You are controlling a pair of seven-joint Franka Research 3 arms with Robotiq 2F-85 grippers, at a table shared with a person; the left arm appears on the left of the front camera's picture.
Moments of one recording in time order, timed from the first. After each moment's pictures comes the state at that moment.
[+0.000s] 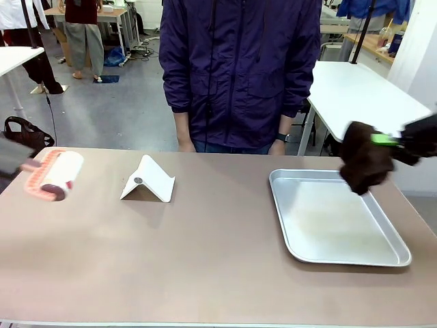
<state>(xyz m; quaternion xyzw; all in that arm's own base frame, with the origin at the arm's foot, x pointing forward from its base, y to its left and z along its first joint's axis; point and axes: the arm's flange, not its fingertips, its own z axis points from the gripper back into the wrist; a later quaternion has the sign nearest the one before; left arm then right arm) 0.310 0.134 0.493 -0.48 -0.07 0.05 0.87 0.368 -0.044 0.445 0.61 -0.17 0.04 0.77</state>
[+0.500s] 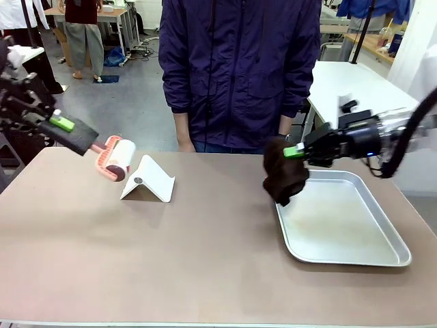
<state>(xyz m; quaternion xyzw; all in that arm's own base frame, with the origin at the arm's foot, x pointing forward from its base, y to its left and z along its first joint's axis) 0.397 0.016 0.530 -0.40 -0.05 0.03 0.91 0.411 0.116 0.414 0.55 -0.11 0.10 0.82</state>
